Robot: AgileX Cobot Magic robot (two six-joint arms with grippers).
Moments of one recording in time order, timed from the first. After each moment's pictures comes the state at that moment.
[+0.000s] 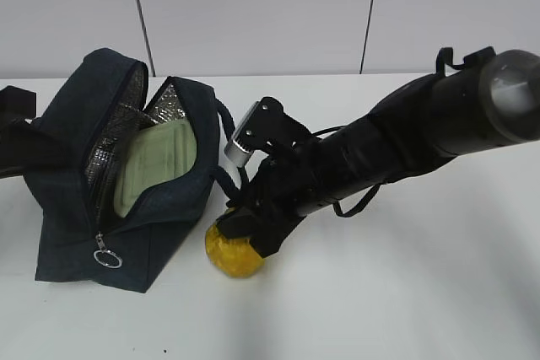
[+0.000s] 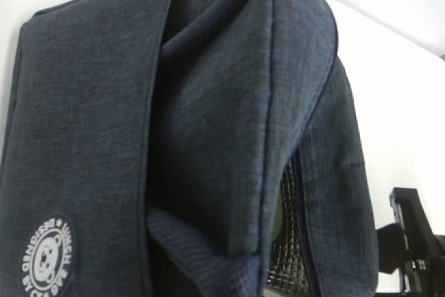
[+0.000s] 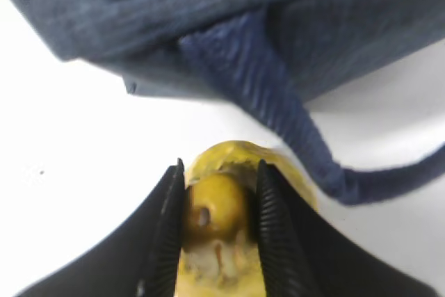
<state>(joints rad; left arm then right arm) 0.01 1.26 -0.71 -0.99 0.71 0.64 0.47 1.96 -1.10 1.35 0.61 -1.84</state>
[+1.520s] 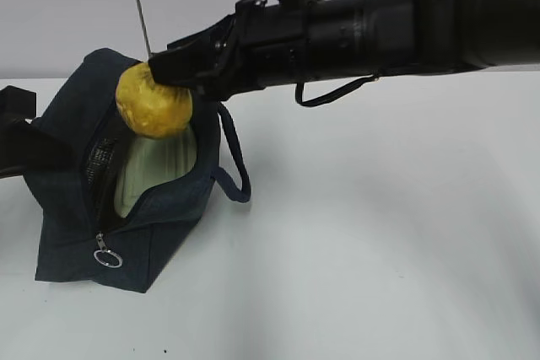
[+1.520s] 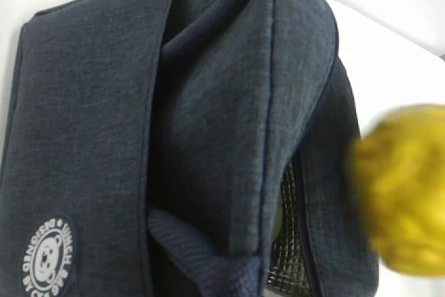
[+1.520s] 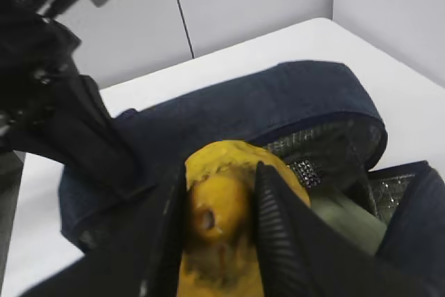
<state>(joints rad) 0.01 1.26 -0.71 -0.99 0.71 0.64 0.47 1.82 -1.26 1.76 0.74 -1.93</state>
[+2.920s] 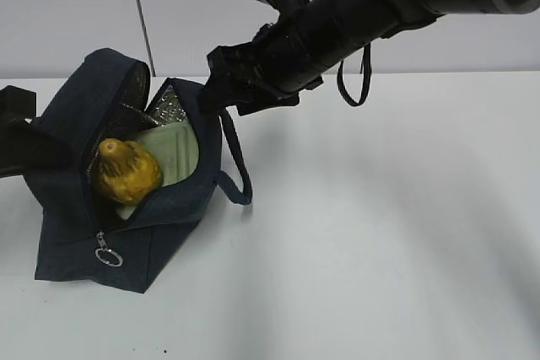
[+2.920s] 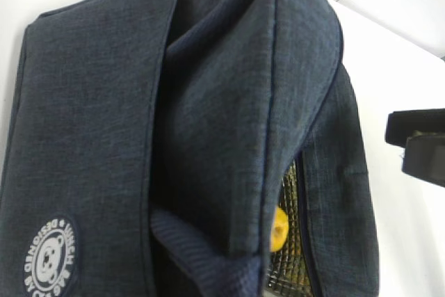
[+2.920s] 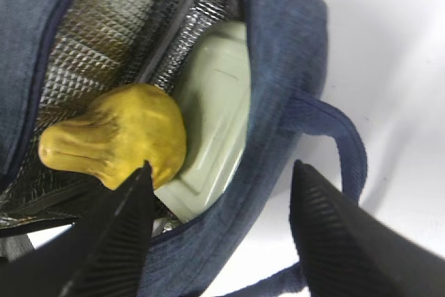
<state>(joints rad) 0.01 1.26 -0.71 -0.99 0.71 0.64 0.43 1.97 -1.58 0.85 0.77 -0.56</state>
